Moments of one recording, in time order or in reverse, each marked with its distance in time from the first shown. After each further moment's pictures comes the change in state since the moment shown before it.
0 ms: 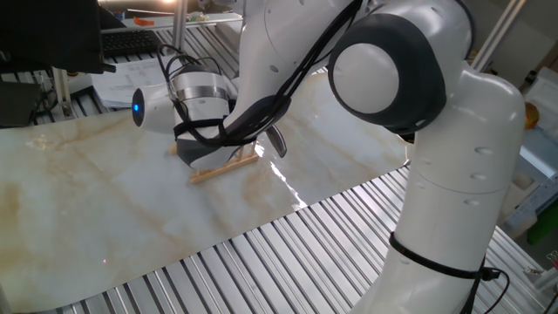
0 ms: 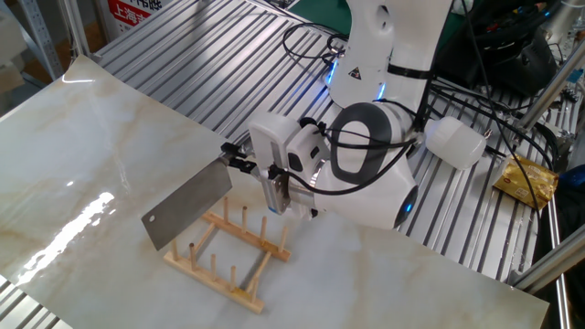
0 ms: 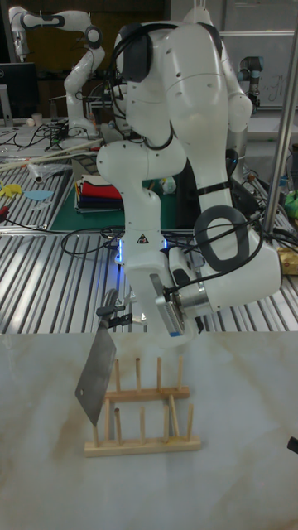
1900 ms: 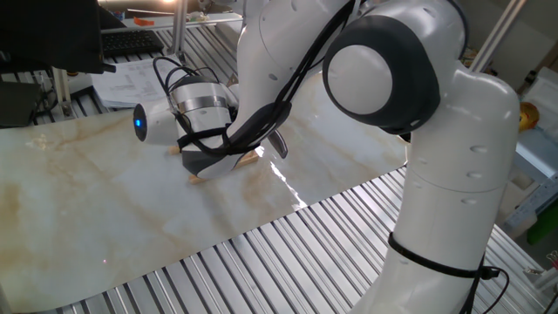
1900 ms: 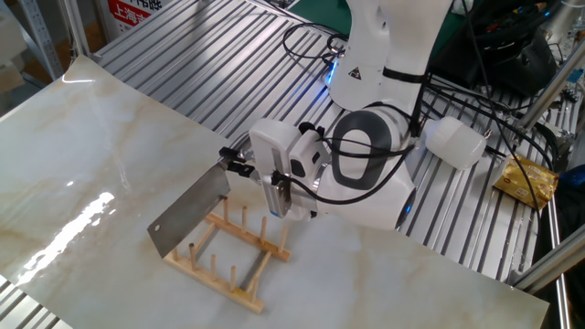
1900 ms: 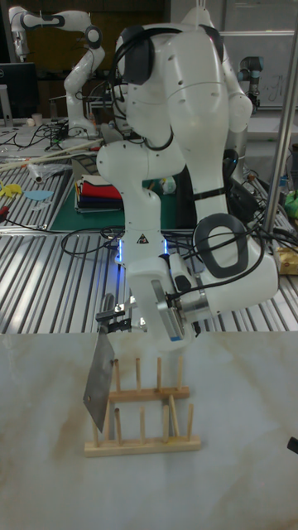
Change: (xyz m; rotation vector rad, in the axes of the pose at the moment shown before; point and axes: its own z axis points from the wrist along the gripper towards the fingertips) arm 0.000 0.010 0.005 0.036 -0.060 -0.029
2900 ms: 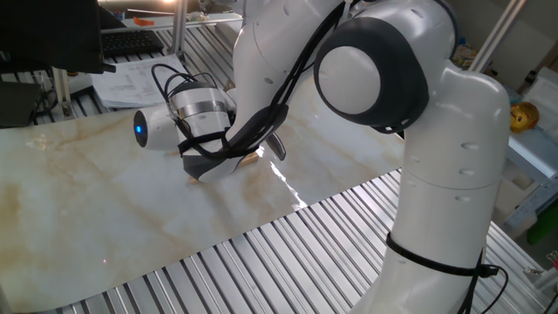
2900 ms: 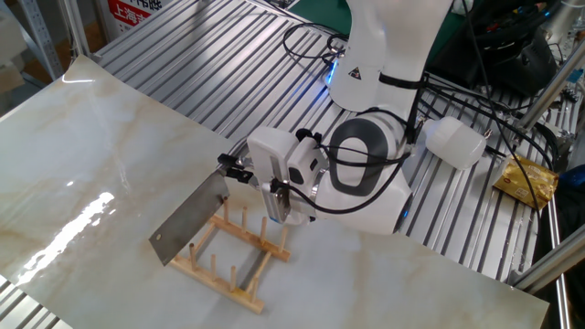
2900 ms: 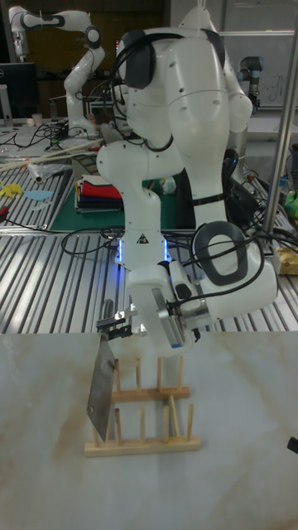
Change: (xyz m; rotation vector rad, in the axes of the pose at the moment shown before) arm -0.004 0.014 0.004 -0.001 -0.018 -0.028
